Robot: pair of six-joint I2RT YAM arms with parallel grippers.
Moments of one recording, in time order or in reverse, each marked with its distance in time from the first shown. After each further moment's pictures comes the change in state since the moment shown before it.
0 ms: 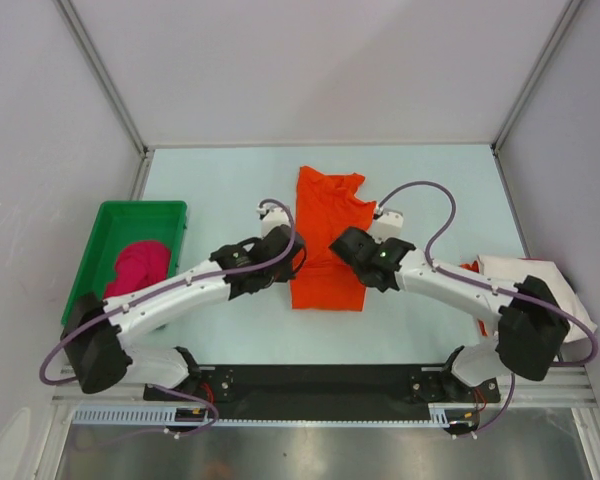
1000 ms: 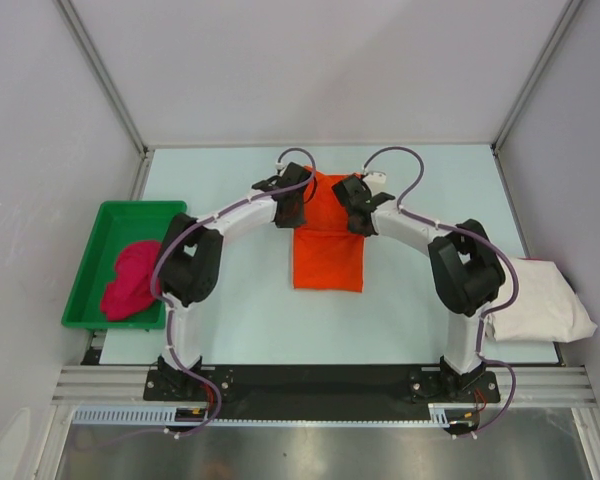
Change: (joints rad) left arm 0.370 0.748 0.568 0.066 0.243 0.226; right arm -0.332 0.501 0.346 0.281 -0.195 -0.411
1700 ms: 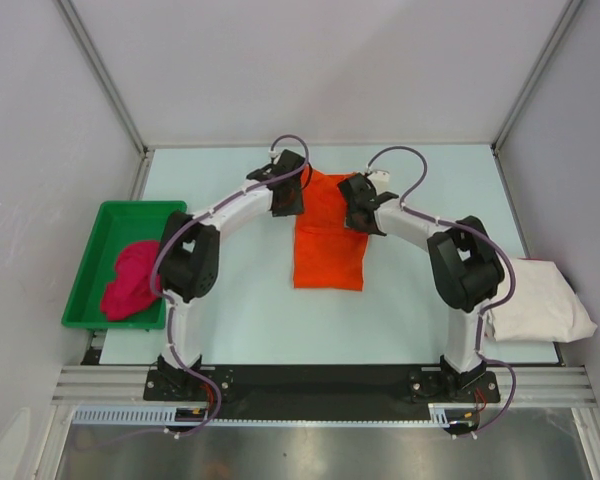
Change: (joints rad) left arm 0.038 0.052 0.127 -0.039 0.008 -0.019; right arm -0.038 0.032 -0.008 0.064 -0.021 -0.032
